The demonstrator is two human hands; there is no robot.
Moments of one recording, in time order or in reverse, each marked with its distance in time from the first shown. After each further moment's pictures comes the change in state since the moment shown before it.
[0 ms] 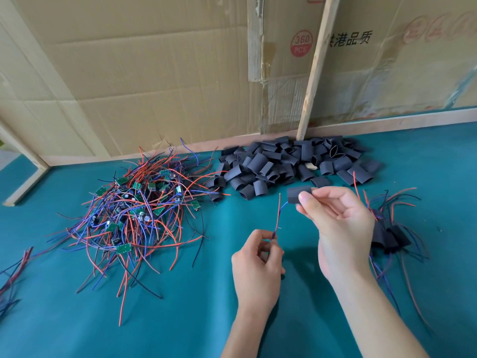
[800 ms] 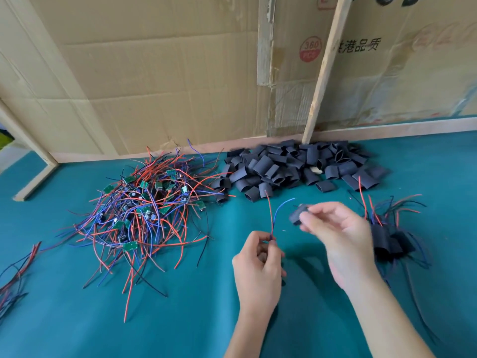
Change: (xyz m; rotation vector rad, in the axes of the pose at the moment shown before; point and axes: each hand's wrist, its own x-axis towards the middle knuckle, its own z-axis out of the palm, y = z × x) left_hand 0.000 -0.002 -0.002 -0.125 0.060 -0.029; right_hand 0.005 0.017 -0.023 -0.146 -0.170 0.111
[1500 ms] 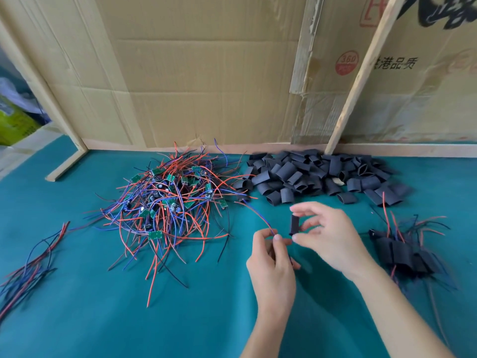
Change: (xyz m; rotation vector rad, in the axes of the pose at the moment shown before) left_hand 0.004 0.006 -0.004 -0.107 0.164 -0.051; right_hand 0.021 -0.005 0.032 -0.695 -0.388 -0.051
